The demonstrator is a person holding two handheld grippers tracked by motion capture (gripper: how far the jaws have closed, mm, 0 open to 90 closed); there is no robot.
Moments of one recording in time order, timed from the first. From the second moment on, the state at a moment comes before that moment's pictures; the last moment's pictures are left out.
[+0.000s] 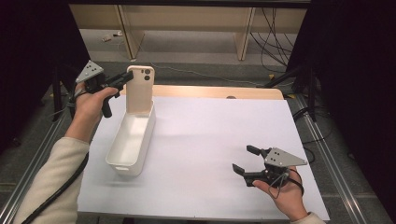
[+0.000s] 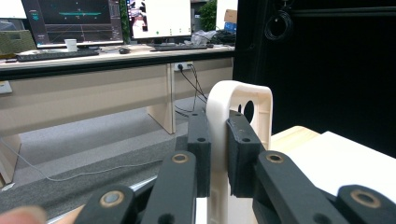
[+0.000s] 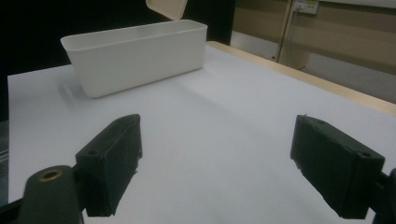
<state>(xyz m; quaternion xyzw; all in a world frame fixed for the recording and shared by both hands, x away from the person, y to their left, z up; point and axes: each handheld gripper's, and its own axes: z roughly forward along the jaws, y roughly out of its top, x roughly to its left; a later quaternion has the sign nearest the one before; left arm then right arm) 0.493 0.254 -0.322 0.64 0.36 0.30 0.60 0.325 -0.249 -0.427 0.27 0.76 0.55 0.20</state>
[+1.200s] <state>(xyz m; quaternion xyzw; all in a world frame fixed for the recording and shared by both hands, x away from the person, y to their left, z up) 0.509 0.257 -0.328 0.64 0.36 0.31 0.60 0.323 -0.248 -0.428 0.27 0.76 0.55 0.19</state>
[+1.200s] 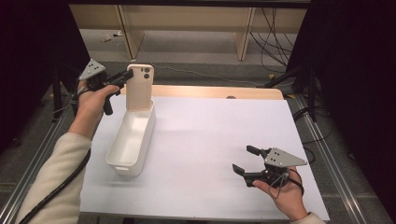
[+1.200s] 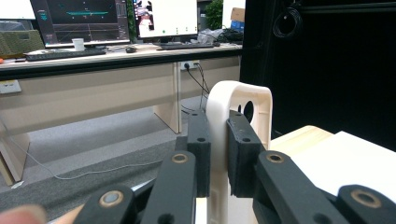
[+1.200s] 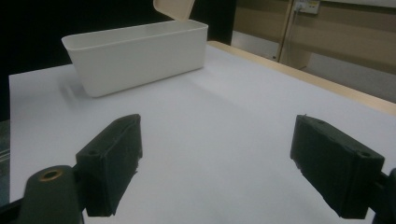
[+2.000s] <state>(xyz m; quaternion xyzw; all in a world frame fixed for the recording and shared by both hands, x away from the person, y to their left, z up) 0.520 0.255 -0.334 0.65 0.36 0.31 0.60 0.325 -0.250 -0.428 0.27 0.76 0.55 0.20</state>
